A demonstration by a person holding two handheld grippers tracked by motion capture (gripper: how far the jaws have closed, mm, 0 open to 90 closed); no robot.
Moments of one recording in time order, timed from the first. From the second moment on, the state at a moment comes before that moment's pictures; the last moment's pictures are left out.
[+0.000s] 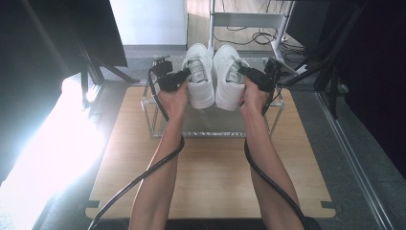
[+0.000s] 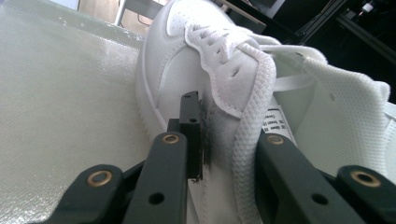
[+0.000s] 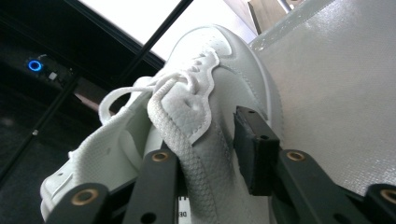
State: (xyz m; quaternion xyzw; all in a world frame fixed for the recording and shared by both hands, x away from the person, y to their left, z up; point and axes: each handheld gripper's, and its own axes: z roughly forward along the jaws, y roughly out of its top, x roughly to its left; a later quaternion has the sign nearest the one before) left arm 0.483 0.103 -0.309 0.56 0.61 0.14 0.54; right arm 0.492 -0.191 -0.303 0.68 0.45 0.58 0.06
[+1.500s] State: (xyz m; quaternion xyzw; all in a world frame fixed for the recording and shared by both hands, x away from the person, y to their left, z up) left arm 0.455 0.136 -0.319 0.59 0.55 0.07 0.59; right arm 0.481 -0.219 -0.311 0.54 0.56 0.63 0.01
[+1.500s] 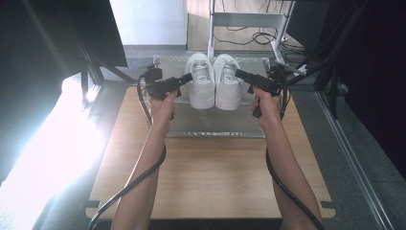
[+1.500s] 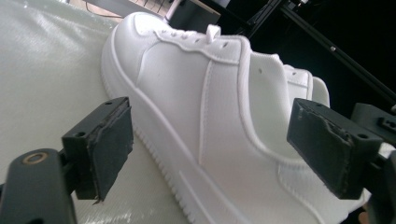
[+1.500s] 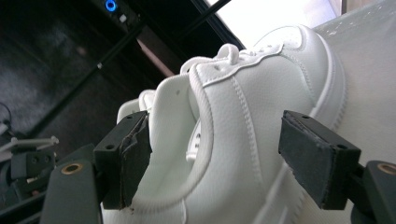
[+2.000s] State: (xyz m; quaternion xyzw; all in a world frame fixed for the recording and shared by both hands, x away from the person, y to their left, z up) left arm 0.419 0.151 -0.324 0.60 0.52 0.08 0.60; right arm 0.451 -0.237 -0.311 0.50 0.59 0.63 0.00
